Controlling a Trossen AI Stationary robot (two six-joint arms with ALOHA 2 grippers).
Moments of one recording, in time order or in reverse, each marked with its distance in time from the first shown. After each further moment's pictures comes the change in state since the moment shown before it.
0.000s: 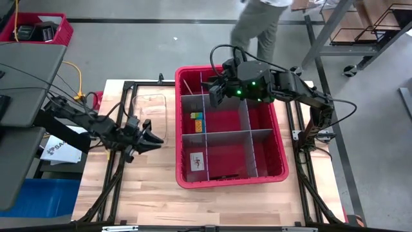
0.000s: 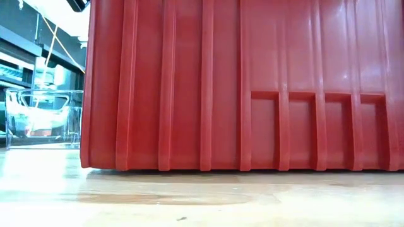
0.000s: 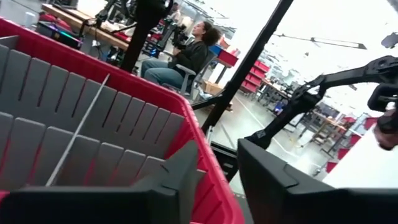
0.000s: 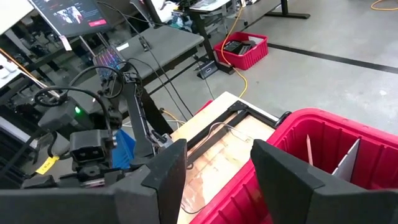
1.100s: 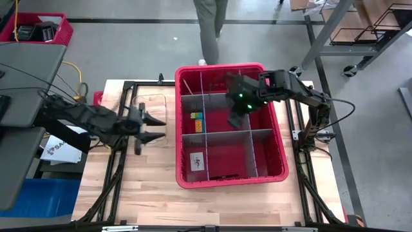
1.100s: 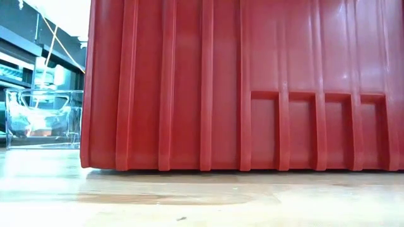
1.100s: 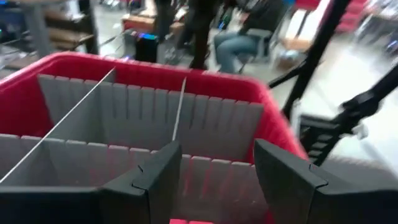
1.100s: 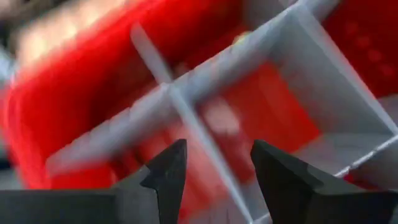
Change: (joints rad) left arm 0.068 0.190 0.407 -0.488 -0.170 0.243; right arm -0.023 0.021 0.001 -0.659 -0.316 -0.093
